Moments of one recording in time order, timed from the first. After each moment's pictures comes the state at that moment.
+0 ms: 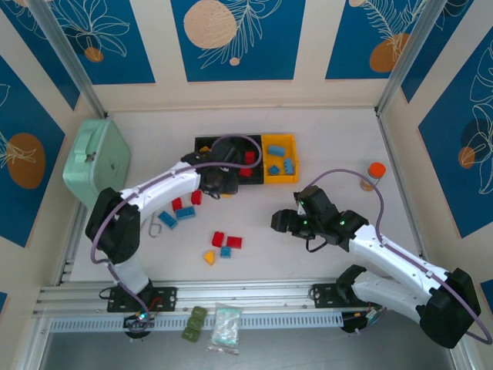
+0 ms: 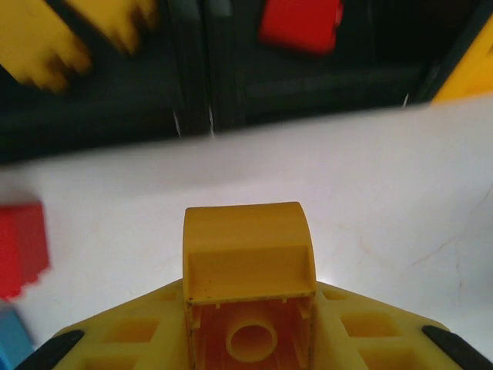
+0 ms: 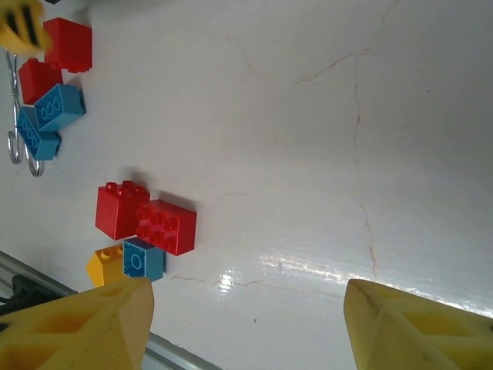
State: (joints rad) left arm -0.67 1.73 1.38 -0.77 -0.05 -0.57; right arm 0.67 0.94 0.61 -0.57 -0.20 0.84
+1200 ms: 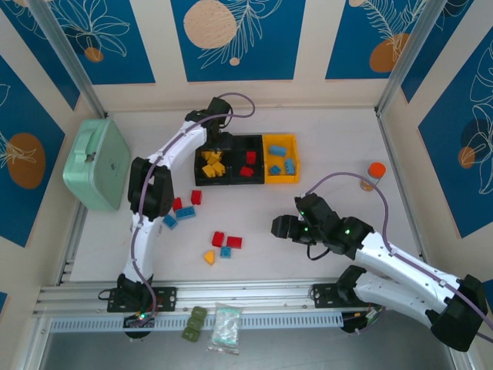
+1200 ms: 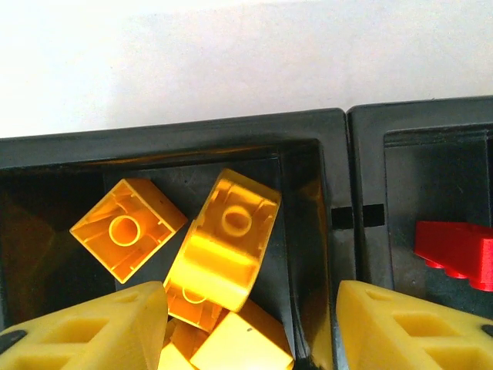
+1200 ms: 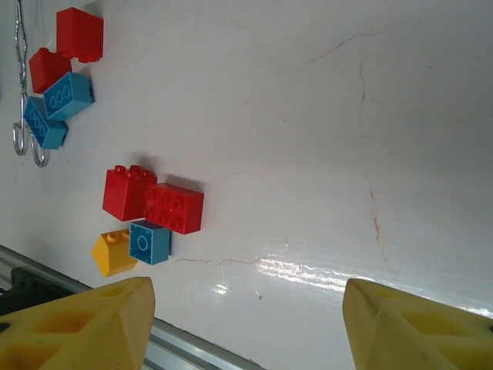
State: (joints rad) left arm -0.45 2.28 2.09 -0.95 -0.11 -0.37; right arm 0.78 0.85 0.61 -0.64 -0.09 0.92
